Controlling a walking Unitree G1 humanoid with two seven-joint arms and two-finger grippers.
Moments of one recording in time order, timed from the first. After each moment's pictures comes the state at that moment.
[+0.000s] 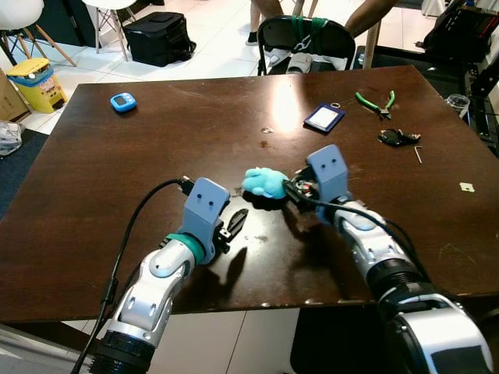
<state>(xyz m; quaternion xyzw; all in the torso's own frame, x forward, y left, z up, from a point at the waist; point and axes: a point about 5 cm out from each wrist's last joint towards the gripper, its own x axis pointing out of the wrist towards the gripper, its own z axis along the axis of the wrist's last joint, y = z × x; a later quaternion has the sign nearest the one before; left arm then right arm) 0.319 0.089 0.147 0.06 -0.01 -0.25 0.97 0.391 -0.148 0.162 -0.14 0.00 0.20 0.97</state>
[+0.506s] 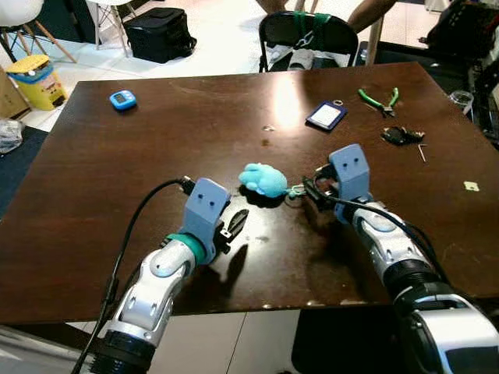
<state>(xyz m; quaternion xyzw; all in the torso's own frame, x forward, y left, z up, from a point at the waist) 0.319 0.087 0.147 0.06 -0.01 -0.25 0.97 0.391 -0.185 0.161 -0.15 0.02 0.15 0.98</state>
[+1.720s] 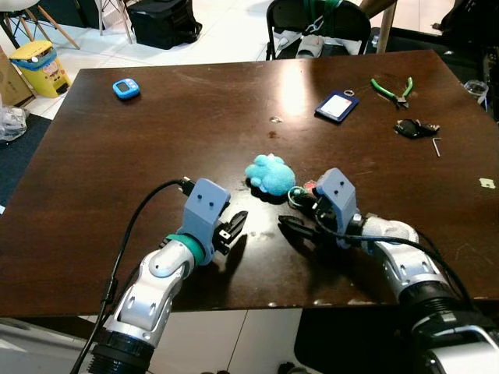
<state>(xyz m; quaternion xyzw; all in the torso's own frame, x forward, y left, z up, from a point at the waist) 0.319 0.090 0.145 0.07 0.00 -0.25 0.97 0.356 -0.175 0.156 -0.18 0.05 0.42 0.89</state>
